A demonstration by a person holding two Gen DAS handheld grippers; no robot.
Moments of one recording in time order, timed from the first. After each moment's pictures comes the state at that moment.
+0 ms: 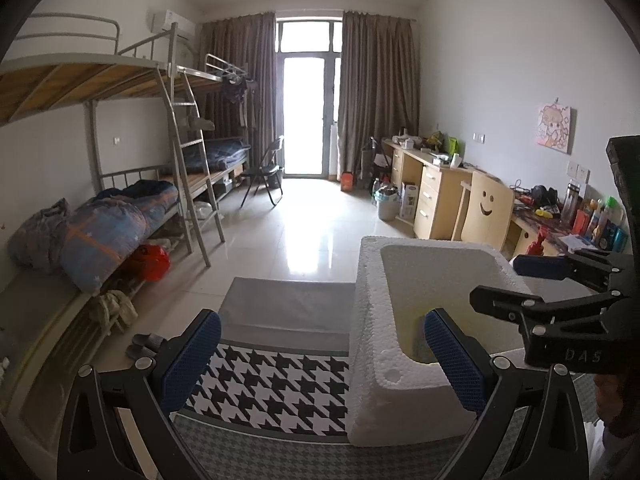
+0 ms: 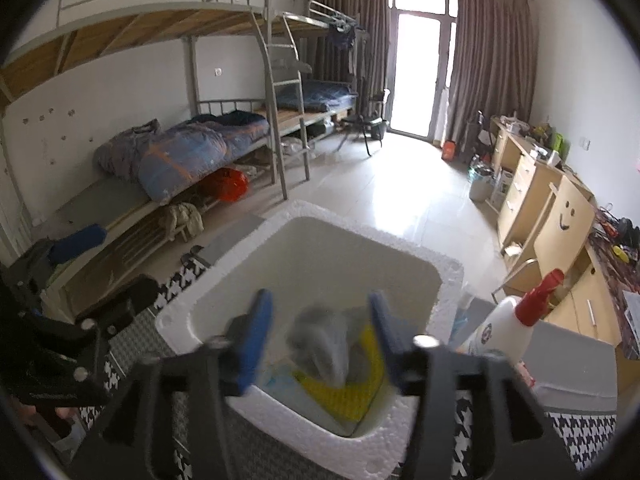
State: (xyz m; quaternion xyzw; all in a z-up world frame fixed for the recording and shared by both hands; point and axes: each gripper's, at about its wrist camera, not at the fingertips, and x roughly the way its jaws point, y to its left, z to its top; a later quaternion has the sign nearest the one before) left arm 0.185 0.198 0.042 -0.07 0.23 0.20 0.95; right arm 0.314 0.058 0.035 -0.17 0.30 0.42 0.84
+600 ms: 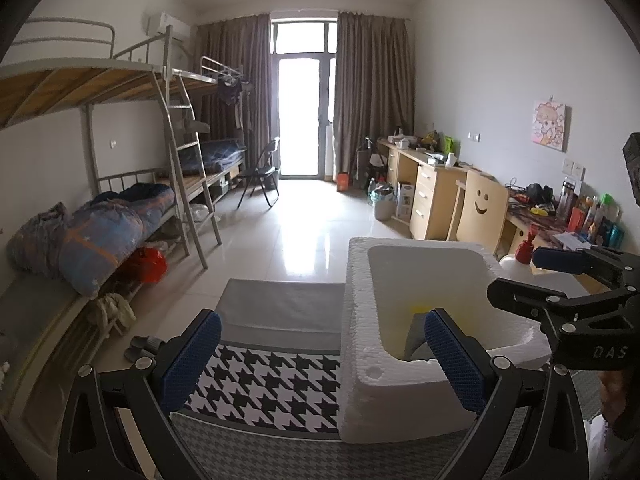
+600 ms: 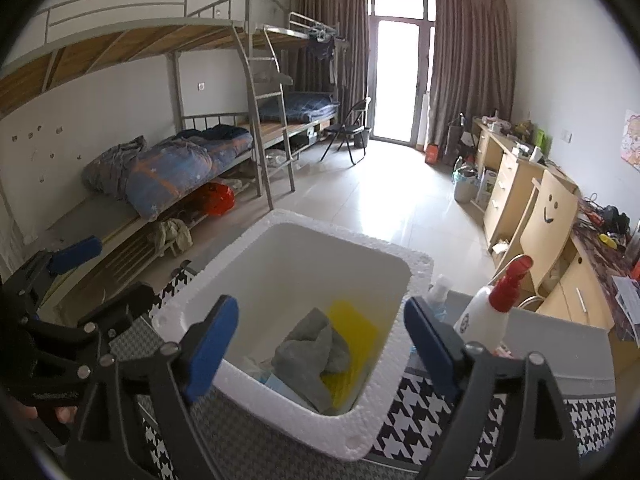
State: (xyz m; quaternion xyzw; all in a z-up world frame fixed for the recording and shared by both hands) left arm 0.180 0.190 0.042 -0.06 0.23 0.20 0.95; right arm 0.307 0.034 0.047 -0.14 0.28 0.40 0.86
